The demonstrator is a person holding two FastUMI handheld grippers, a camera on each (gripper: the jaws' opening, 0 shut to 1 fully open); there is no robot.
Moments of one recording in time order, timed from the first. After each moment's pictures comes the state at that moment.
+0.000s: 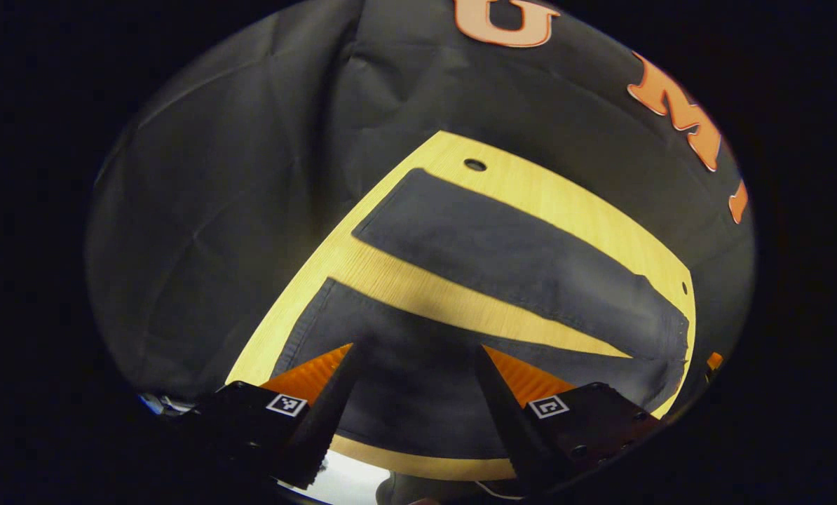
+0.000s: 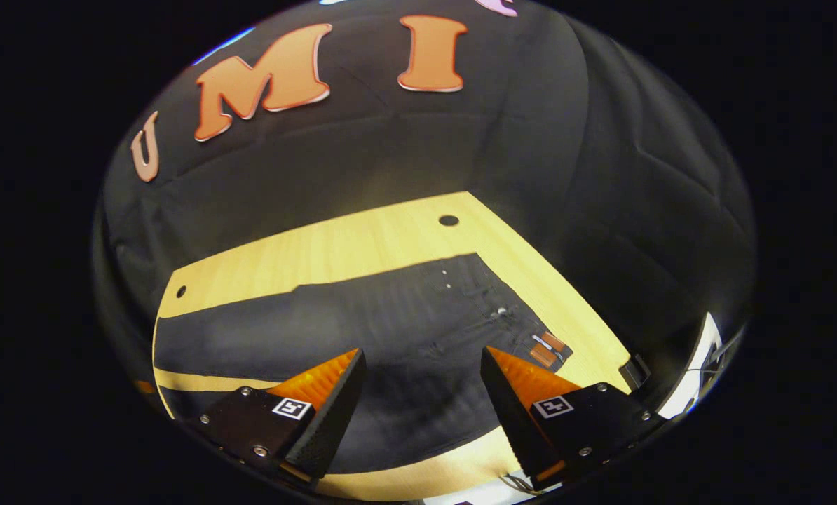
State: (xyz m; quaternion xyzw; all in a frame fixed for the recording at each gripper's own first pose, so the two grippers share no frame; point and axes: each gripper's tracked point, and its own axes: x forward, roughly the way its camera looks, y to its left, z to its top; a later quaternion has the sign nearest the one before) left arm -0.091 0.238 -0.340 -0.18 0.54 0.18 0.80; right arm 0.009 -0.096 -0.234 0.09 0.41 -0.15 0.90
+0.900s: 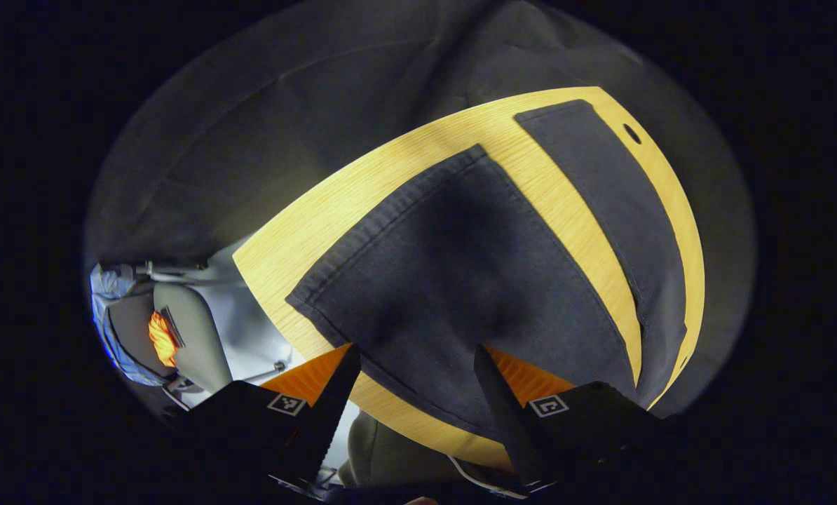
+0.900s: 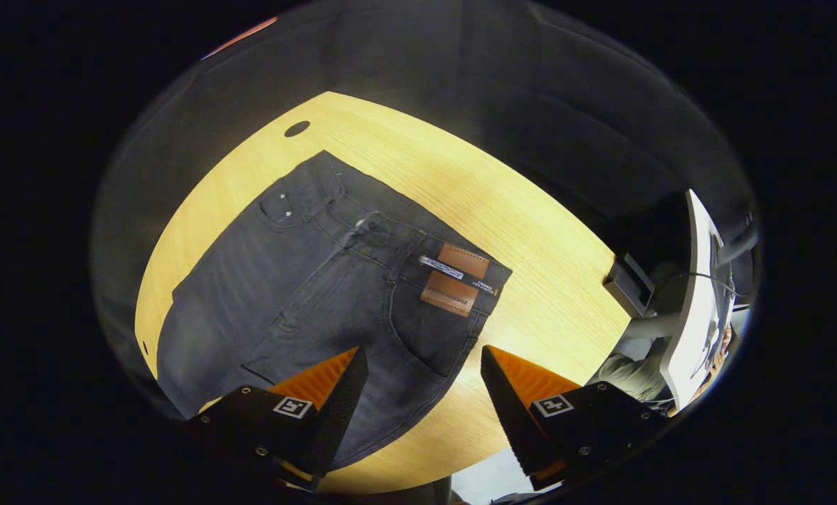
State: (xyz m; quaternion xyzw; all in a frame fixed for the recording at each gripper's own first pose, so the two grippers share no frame) left arm -0.171 0.246 -0.390 -0.36 0.65 0.32 0.59; right arm -0.048 -0.203 -0.364 0.23 0.58 -0.27 0.73
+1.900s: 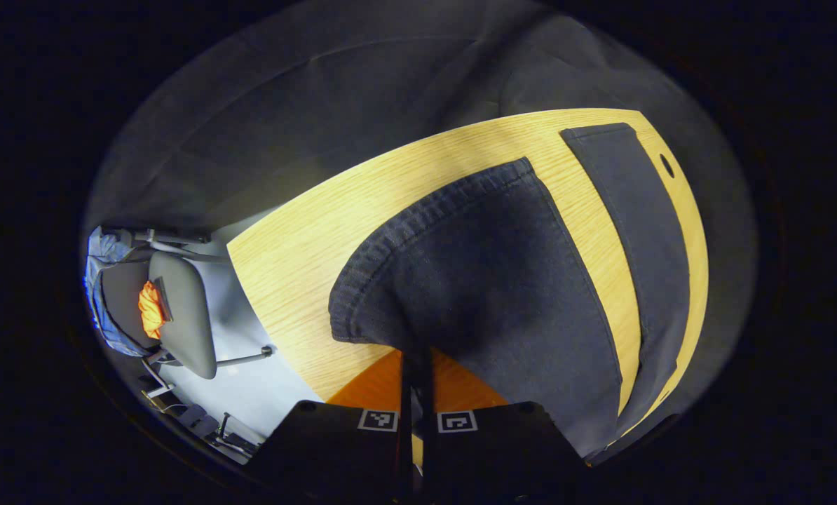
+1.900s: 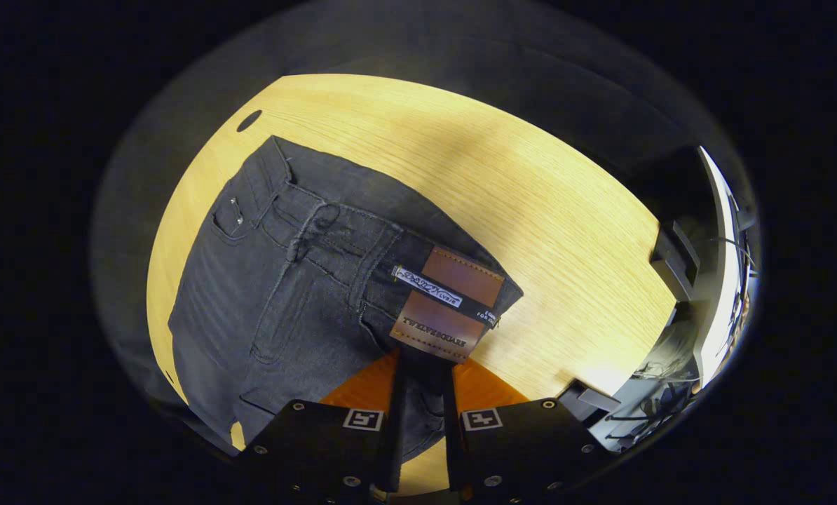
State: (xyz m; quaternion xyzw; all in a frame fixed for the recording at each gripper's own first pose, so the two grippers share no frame) left arm -0.154 0.258 -0.414 -0.39 0.62 0.34 0.59; right arm -0.036 -0.204 -0.407 0.32 0.61 -0.25 0.68
